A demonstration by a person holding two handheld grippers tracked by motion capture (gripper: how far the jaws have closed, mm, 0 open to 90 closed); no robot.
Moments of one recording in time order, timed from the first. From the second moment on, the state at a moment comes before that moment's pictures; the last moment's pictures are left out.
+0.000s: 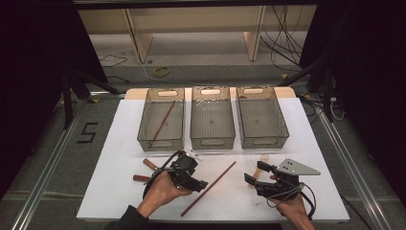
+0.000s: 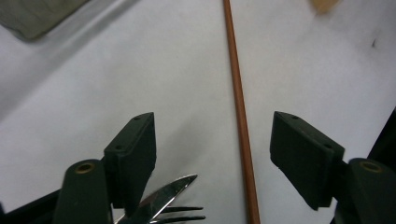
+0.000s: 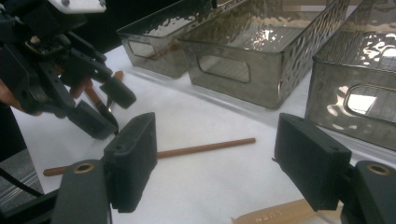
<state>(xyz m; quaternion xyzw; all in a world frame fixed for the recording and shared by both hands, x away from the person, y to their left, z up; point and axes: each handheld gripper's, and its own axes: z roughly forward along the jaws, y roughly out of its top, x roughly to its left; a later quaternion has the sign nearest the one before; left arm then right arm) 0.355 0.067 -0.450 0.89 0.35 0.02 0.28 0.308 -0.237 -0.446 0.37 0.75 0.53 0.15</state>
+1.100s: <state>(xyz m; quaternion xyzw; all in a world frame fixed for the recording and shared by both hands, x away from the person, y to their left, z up) 0.347 0.034 -0.464 0.92 0.31 0.01 0.23 0.308 -0.237 -0.447 0.38 0.75 0.53 0.14</state>
